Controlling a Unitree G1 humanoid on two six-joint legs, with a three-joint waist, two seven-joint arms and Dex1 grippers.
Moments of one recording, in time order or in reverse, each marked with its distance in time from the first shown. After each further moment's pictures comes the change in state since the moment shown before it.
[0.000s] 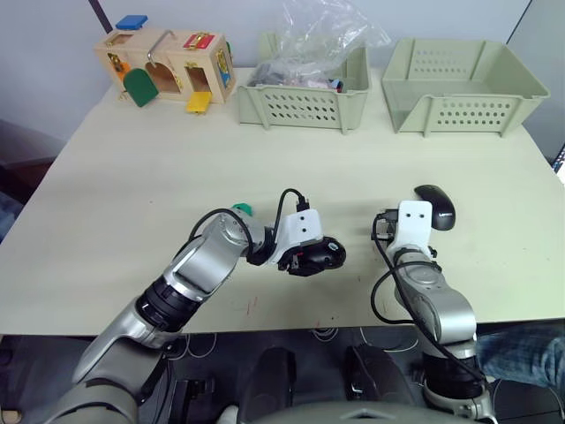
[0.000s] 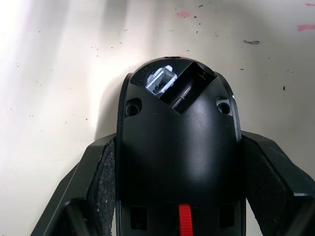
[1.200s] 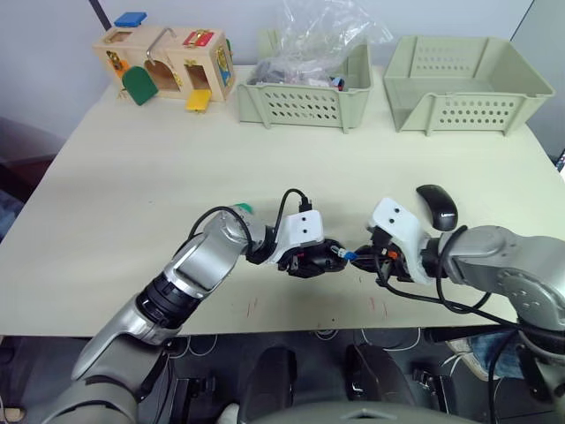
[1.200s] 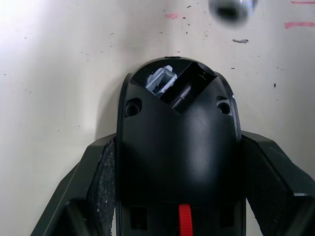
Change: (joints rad) left arm -0.019 0.008 -0.011 0.021 0.006 -0.040 -0.052; right arm -0.423 -0.598 0.072 -0.258 0.655 0.653 0.695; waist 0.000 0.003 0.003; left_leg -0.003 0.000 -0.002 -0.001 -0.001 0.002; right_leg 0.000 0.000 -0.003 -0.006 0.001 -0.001
